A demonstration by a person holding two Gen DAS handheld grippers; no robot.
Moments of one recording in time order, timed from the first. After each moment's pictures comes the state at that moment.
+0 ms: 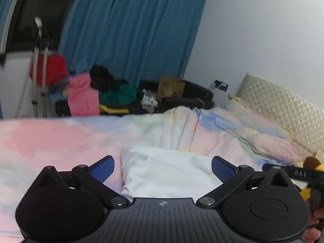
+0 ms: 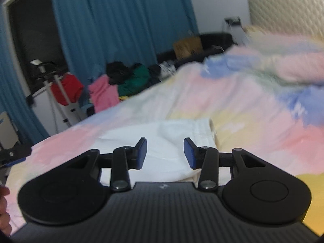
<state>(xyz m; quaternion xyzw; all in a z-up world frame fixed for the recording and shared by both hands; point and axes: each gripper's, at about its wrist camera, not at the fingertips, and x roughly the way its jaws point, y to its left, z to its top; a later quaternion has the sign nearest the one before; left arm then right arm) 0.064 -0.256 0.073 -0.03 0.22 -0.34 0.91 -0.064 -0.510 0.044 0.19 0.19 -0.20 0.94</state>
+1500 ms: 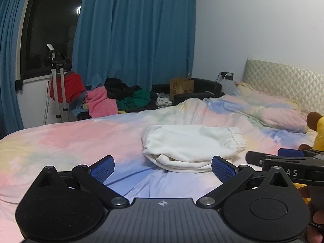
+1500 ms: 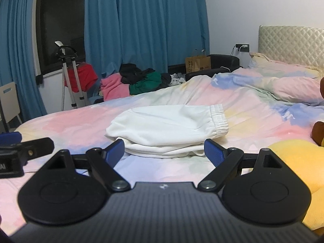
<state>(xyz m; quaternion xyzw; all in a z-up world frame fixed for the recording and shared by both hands) -0.082 -0.201 0.034 0.05 0.18 -0.30 0.94 -0.130 -0.373 0.011 0.10 0.17 -0.21 0.96</state>
